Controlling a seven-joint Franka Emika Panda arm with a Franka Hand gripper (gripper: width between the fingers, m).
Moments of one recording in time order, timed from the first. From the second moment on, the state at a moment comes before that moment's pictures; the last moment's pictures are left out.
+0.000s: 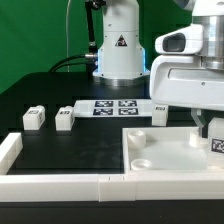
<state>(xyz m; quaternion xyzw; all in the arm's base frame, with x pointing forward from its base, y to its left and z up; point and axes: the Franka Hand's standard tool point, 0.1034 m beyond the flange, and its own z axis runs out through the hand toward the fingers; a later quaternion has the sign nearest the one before) 0.626 0.121 0.067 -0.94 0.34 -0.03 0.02</state>
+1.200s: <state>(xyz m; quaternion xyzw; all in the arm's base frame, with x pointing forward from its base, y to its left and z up) 0.622 0.126 0.065 -0.93 0.37 -0.03 0.02</state>
